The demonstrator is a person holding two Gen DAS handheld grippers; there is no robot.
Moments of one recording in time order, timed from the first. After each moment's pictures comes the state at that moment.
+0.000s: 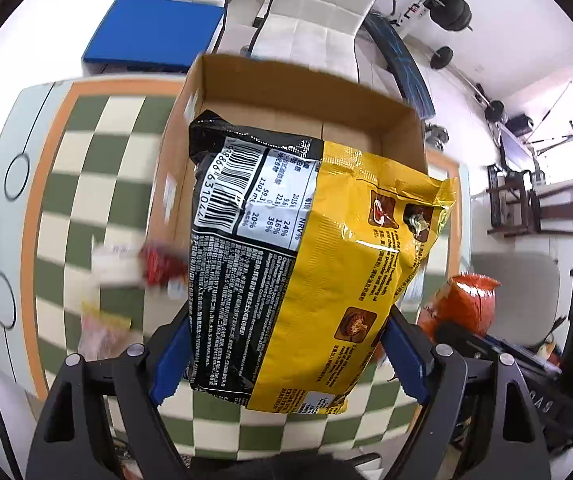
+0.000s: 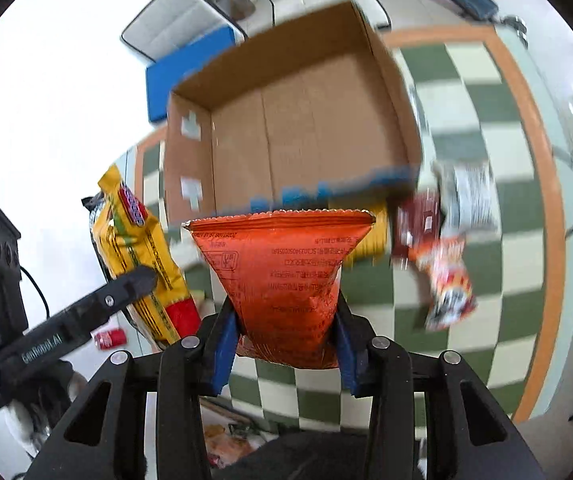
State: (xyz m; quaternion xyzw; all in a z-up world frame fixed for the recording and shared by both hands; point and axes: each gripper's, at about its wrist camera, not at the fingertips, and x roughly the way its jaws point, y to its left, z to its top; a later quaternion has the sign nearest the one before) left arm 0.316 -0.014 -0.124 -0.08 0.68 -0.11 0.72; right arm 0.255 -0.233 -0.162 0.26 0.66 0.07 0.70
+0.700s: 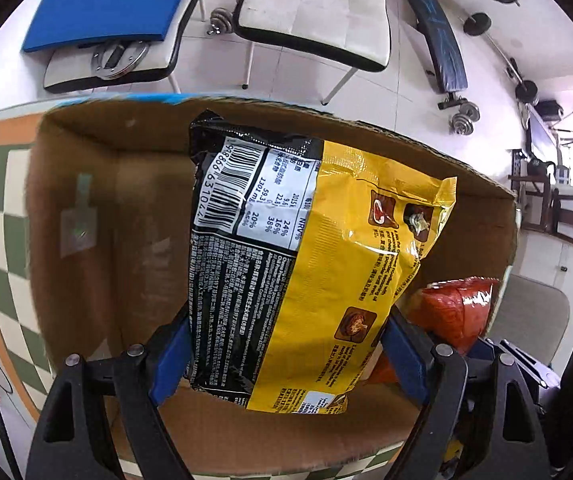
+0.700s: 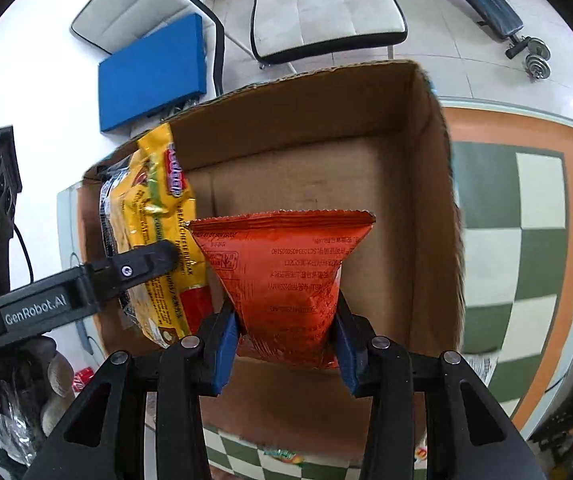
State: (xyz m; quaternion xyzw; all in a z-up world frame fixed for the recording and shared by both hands) left arm 0.491 -0.087 -0.271 -0.06 0.76 -0.10 0.63; right arm 0.488 -0.249 -0.276 0.21 0.72 0.06 0.66
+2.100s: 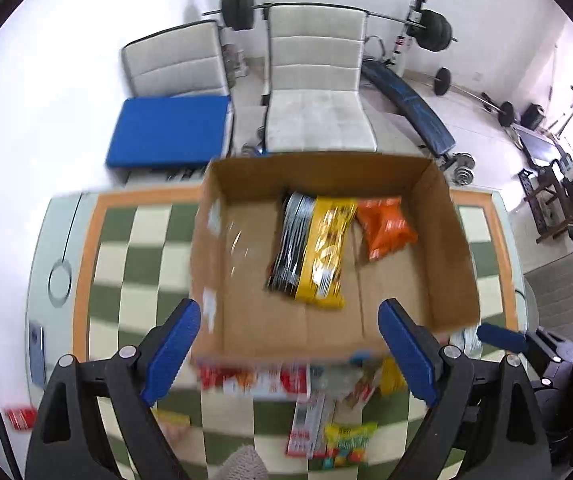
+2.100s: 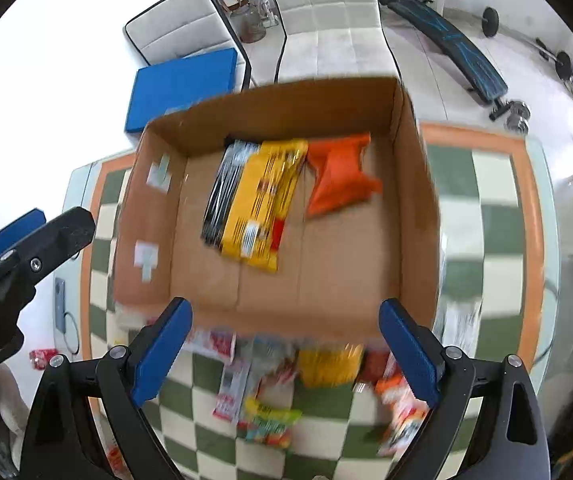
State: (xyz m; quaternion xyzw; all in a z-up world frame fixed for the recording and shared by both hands) left arm 0.316 -0.027 -0.122 0.05 0.56 -0.08 0.82; right arm 0.371 -0.229 -0.184 0.15 0.64 0.06 0.75
